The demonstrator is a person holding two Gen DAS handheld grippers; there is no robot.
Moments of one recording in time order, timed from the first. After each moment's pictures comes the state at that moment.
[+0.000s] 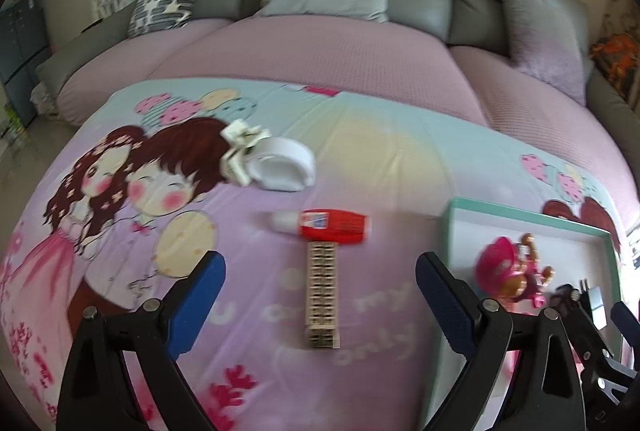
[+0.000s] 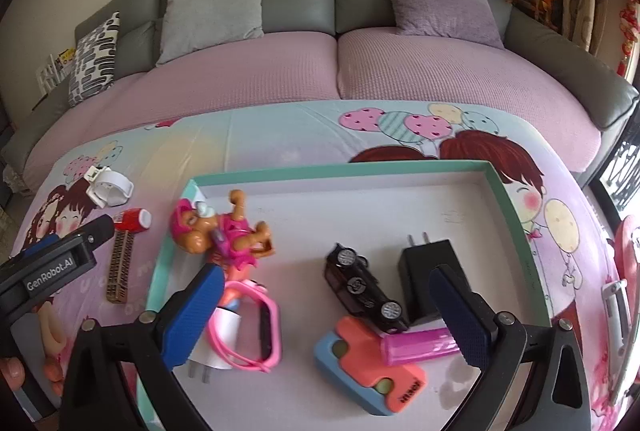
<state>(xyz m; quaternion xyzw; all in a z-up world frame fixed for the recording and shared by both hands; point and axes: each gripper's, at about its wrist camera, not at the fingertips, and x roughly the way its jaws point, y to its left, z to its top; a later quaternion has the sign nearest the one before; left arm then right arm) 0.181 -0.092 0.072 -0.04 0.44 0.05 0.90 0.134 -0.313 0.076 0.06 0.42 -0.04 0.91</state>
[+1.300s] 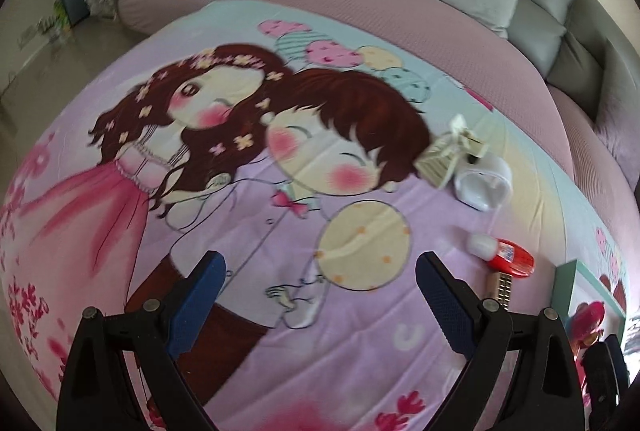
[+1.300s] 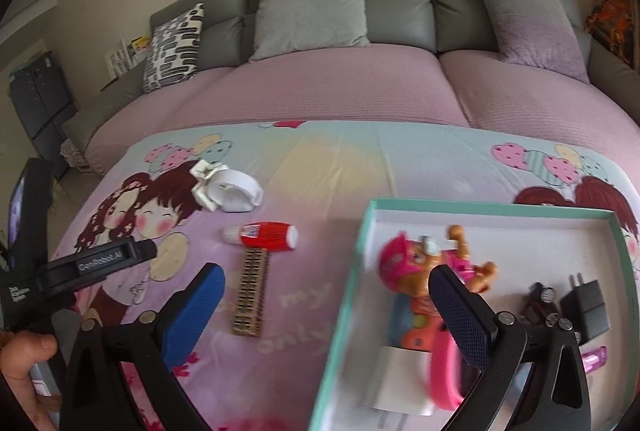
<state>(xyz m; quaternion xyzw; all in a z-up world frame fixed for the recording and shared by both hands) 0.184 0.060 0.041 -0.17 0.48 0.15 0.85 0.162 -0.192 0.082 0.05 0.39 0.10 0.91</state>
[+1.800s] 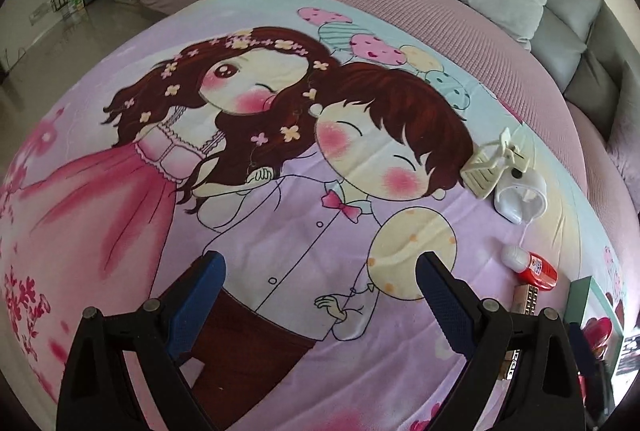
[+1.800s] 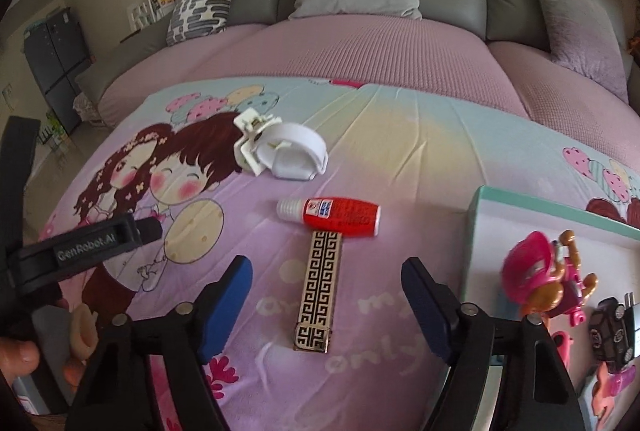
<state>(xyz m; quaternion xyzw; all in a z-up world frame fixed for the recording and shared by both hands) 0.180 0.087 0.030 -0.19 0.49 0.17 0.83 0.186 -0.126 0.045 0.00 0.44 0.13 0.89</state>
